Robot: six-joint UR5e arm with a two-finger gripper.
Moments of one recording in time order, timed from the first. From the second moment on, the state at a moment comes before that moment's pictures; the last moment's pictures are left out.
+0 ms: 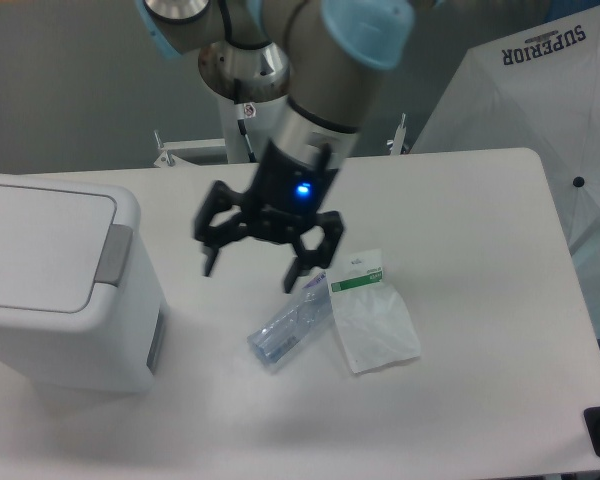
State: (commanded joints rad) arm 2.35 -1.73 -1.44 -1.22 1.02 0.29
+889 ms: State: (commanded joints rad) arm 2.30 -1.74 -1.50 -1.18 1.02 0.28
